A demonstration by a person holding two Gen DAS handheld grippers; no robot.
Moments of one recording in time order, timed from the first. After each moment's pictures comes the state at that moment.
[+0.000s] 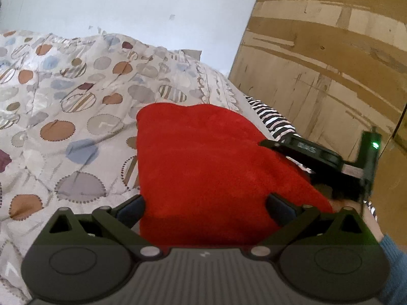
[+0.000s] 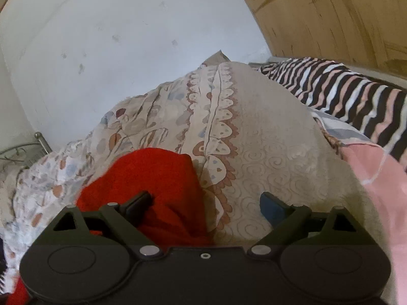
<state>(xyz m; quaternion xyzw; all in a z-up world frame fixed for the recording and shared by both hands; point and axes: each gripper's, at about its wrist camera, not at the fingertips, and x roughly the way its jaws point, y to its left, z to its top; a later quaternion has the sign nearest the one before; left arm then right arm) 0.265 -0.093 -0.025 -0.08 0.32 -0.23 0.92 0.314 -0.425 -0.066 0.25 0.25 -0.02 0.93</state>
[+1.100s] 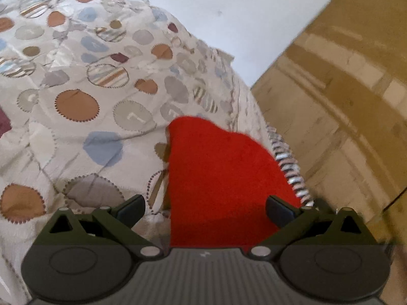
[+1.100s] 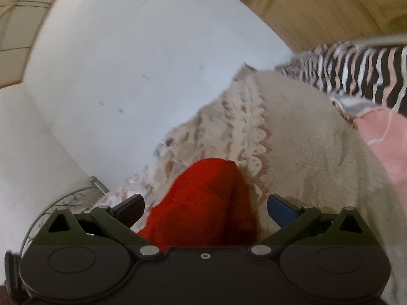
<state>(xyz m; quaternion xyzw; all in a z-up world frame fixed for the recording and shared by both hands) 0.334 -0.045 -0.039 -0.23 0.36 -0.21 0.88 0.269 -0.440 -0.063 0.38 0.17 0.07 0.90</state>
